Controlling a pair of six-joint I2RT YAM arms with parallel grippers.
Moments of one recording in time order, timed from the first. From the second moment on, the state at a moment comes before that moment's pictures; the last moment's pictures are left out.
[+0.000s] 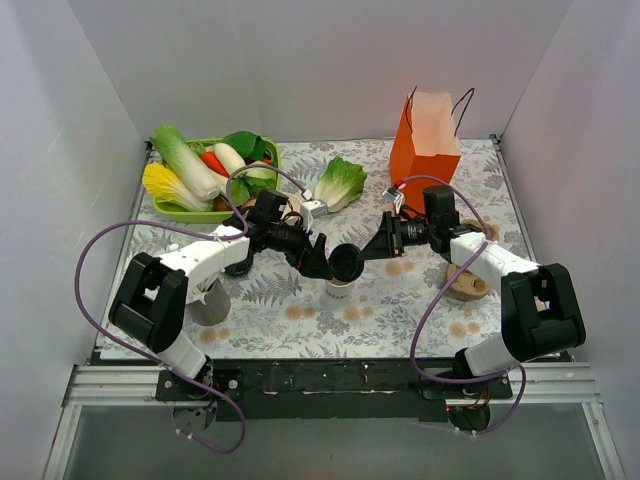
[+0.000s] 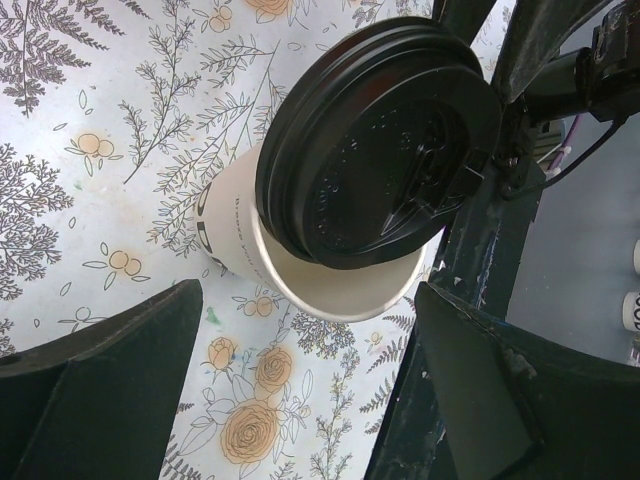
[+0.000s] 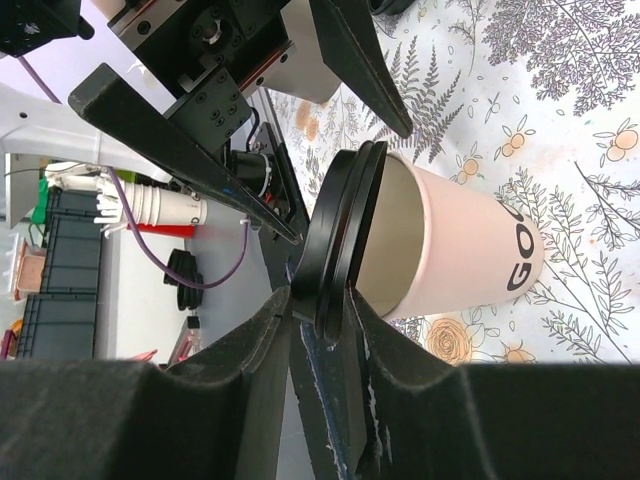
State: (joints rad) left arm -0.53 1.59 1.02 -0.28 0.82 -0.01; right arm 0.29 1.48 0.82 -0.02 -1.17 0.44
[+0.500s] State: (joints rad) left arm -0.53 1.59 1.02 -0.27 0.82 -0.03; right arm 0.29 1.48 0.82 -0.05 -1.14 0.43
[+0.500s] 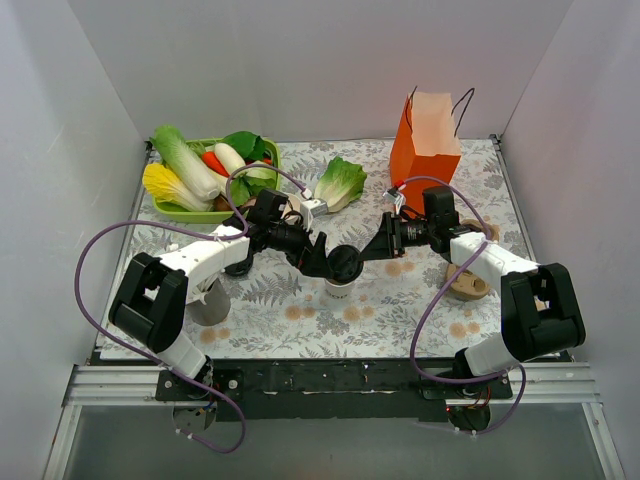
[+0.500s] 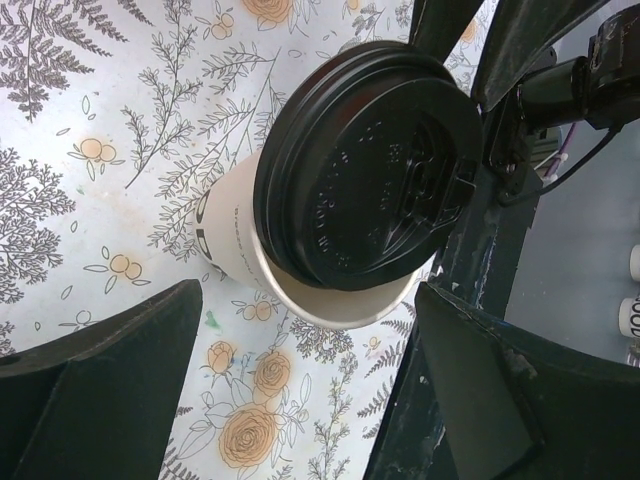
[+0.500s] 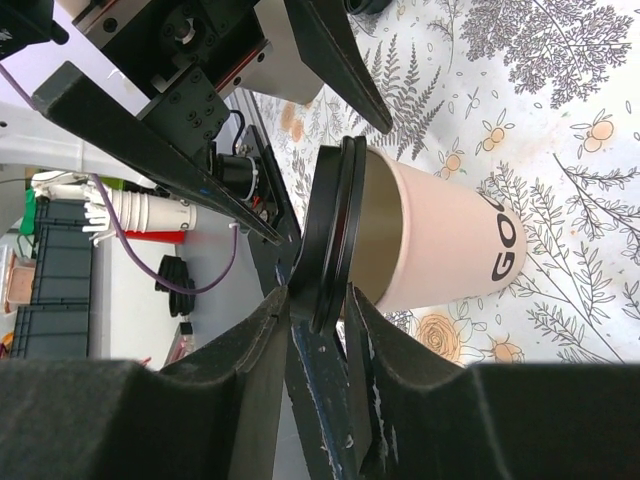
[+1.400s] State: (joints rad) left arm -0.53 1.59 1.02 -0.26 0.82 -0.06; right arm 0.29 1.51 0.82 -0.09 -1.09 0.38
